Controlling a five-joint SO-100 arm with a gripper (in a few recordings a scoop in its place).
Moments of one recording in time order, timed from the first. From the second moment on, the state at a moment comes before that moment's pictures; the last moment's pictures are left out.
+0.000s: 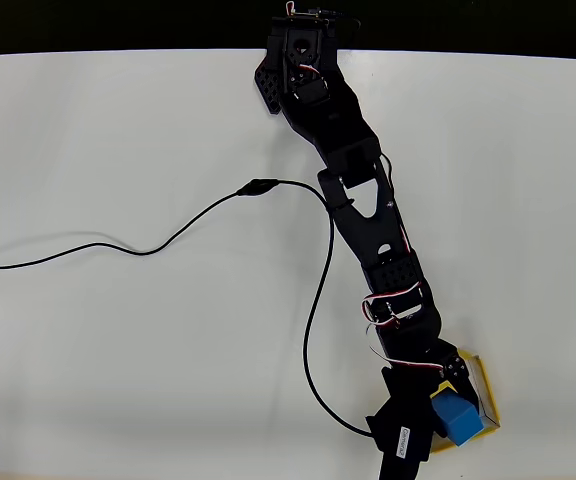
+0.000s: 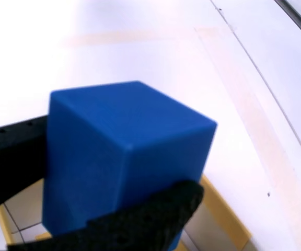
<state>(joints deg) -29.4 46.5 61.7 -2.9 -100.3</state>
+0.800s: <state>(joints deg) -29.5 39.7 57.0 0.0 -94.2</state>
